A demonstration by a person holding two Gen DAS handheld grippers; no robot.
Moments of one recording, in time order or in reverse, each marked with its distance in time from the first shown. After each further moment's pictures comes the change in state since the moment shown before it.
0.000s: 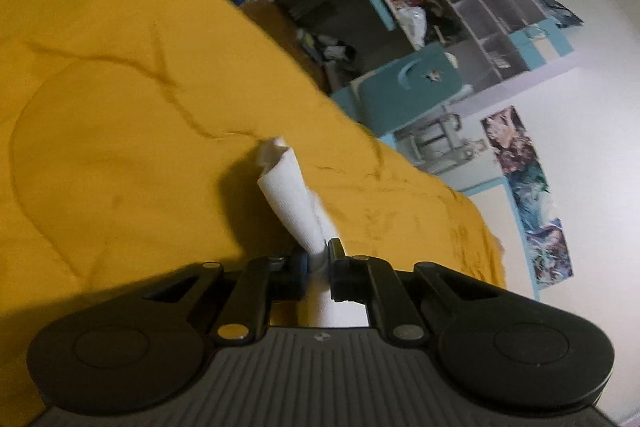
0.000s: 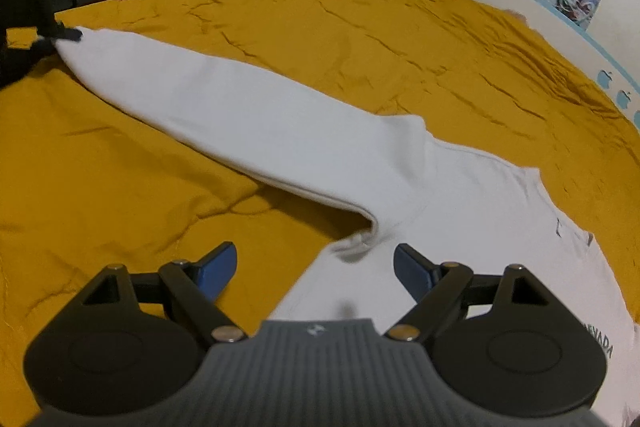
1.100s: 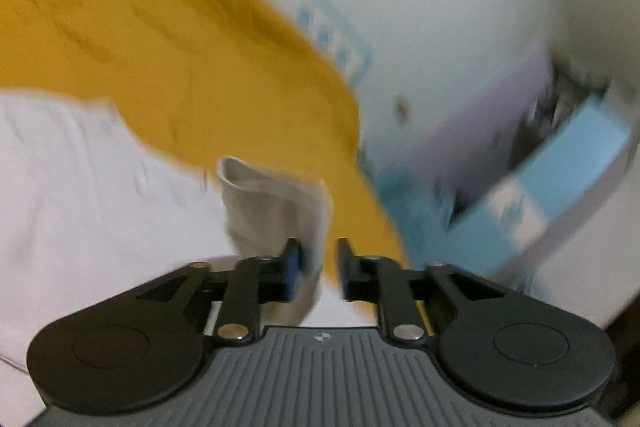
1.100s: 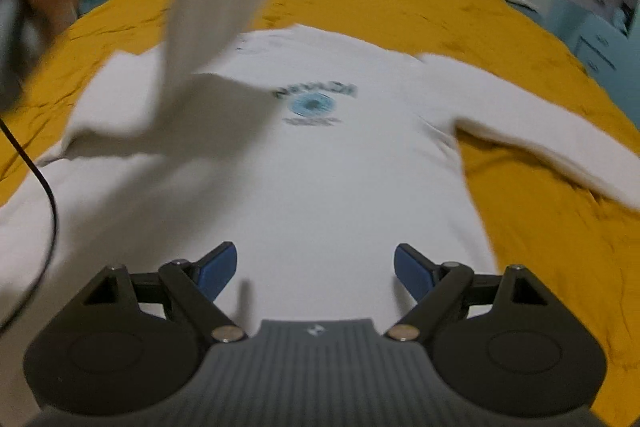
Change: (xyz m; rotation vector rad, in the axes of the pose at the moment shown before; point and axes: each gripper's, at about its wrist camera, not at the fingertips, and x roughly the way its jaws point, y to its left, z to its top) left arm 0.045 -0.308 -0.435 0.665 0.758 -0.532; right arm -0.131 -0.254 -0.236 0.647 0.132 -0.237
